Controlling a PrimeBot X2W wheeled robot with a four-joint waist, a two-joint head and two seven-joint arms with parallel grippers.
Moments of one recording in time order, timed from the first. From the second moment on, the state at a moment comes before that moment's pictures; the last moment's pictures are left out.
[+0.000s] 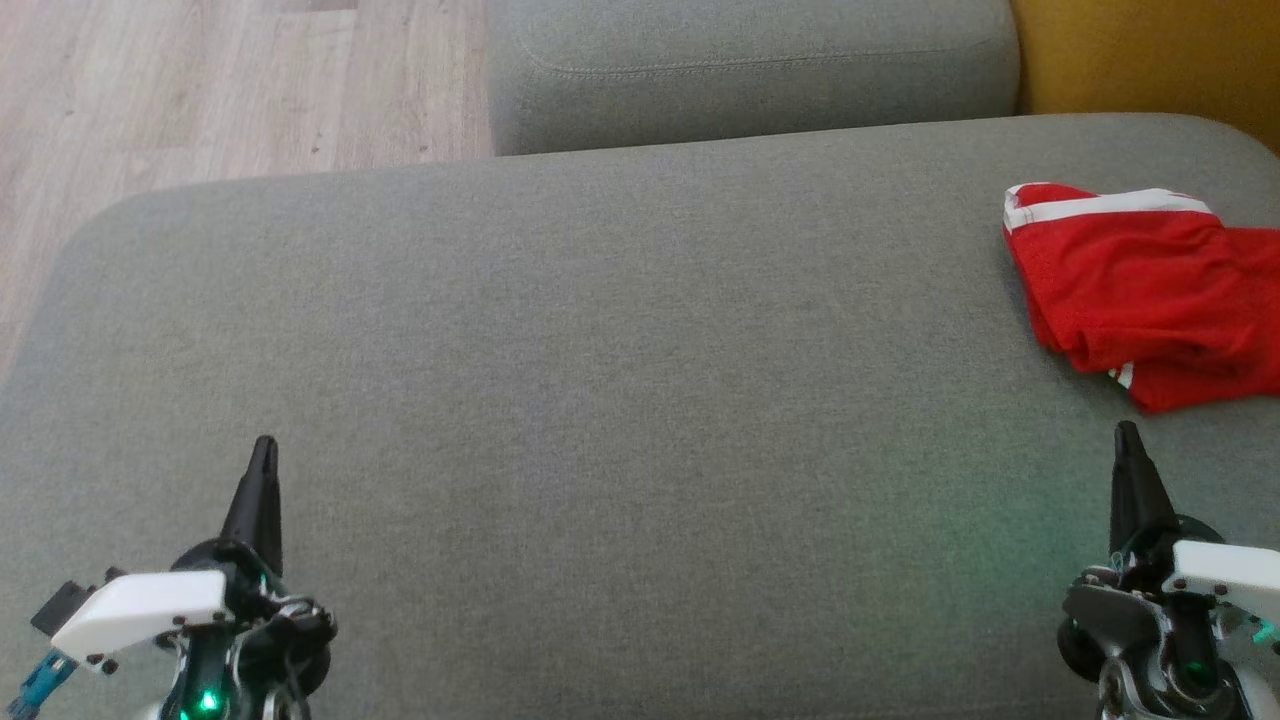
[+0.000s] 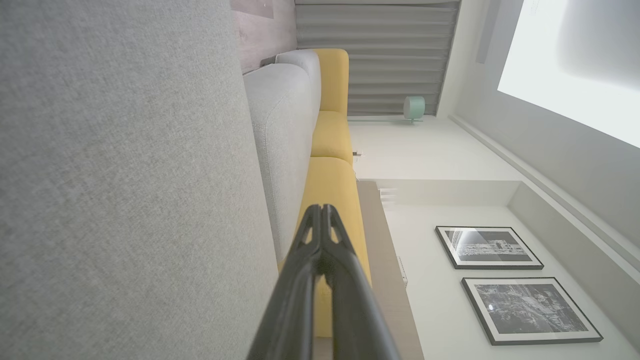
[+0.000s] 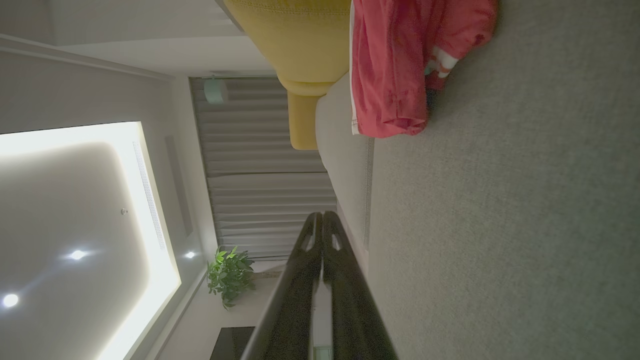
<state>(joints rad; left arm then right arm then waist) -0.05 0.04 0.08 0.28 -1.60 -0.12 0.11 -0.06 -0.04 -0.14 0.28 1.60 0.13 0.11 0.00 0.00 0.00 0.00</state>
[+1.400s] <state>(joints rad) -0.05 0.04 0.08 0.28 -1.60 -0.12 0.11 -0.06 -0.04 -0.14 0.28 1.60 0.13 0.11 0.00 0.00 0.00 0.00</state>
